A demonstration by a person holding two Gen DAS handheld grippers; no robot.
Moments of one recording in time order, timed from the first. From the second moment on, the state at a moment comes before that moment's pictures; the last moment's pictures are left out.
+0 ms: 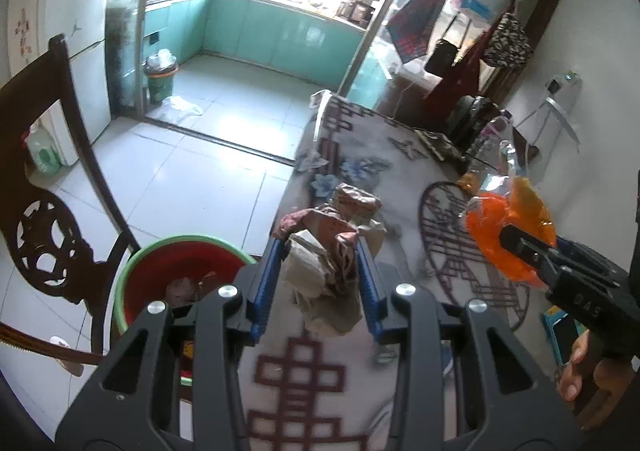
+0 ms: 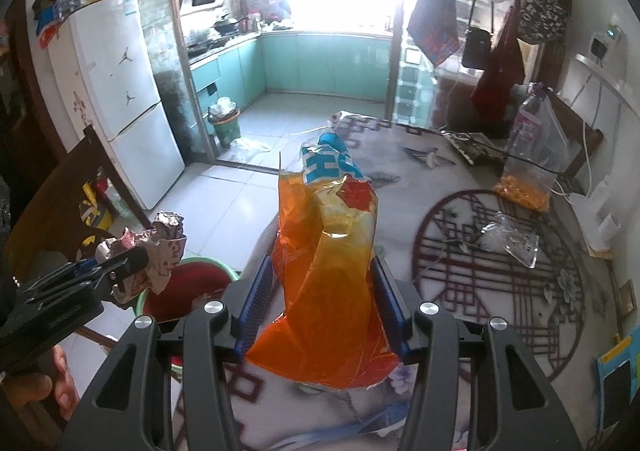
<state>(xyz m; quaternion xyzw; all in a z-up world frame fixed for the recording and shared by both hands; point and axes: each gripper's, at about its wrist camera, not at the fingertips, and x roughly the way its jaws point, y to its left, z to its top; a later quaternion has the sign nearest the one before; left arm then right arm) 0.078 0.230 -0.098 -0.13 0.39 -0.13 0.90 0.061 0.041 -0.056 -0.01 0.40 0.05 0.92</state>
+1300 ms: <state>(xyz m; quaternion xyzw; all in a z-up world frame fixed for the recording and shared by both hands) 0.122 0.344 -0.226 -0.15 0.53 0.00 0.83 0.138 0.209 -0.185 -0.07 0.55 0.24 0.80</state>
